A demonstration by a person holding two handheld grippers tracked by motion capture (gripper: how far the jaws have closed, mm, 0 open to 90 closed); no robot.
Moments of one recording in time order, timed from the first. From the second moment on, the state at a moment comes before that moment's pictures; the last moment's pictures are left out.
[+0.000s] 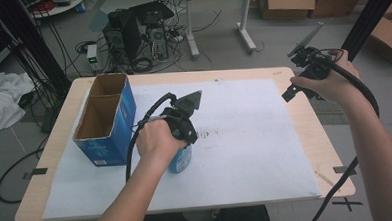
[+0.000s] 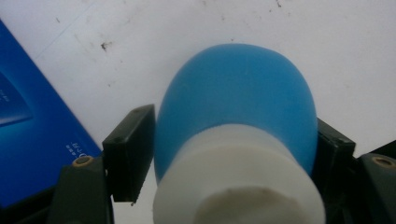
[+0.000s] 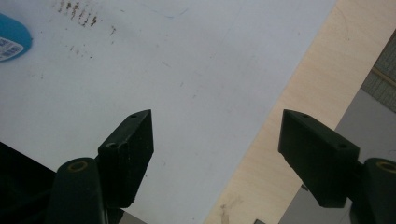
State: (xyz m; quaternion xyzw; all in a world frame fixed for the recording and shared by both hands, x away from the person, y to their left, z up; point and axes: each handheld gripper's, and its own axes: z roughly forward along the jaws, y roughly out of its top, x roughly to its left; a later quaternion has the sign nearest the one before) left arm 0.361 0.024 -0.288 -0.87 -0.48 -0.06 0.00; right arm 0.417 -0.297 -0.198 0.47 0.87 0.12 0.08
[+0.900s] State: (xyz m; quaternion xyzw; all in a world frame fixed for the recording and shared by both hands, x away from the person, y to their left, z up) left arm 0.363 0.026 -0.284 -0.88 -0.48 -0.03 0.00; right arm 0.418 -0.297 -0.197 0.47 0.87 0.12 0.08
